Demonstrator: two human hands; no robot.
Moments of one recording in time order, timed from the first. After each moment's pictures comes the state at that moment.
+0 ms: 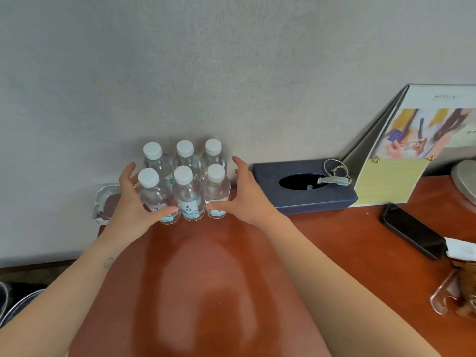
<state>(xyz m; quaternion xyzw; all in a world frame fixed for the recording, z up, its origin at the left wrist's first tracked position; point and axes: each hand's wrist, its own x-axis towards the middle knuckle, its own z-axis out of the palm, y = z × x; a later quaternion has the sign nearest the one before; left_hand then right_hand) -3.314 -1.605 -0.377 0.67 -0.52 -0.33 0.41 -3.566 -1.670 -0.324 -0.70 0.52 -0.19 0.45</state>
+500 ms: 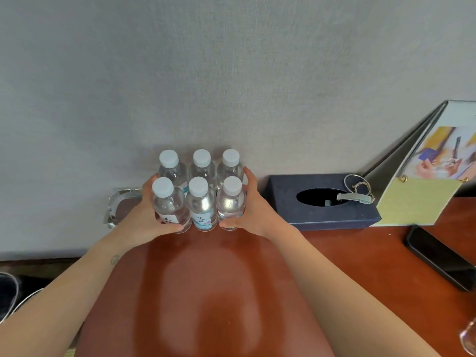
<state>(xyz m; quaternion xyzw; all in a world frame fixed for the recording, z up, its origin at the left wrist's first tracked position) -3.289 -1.618 -0.396 0.67 -0.56 -0.37 0.31 -3.556 -1.694 -0.358 -0.70 0.48 -0.14 0.51</state>
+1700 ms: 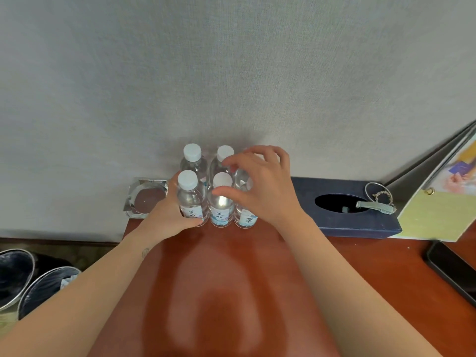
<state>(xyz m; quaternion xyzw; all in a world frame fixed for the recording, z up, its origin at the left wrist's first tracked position) -3.302 -1.612 -0.401 0.72 -0.51 -0.37 0.29 -3.520 -1.682 -0.278 -0.87 0.38 -0.28 0.10</state>
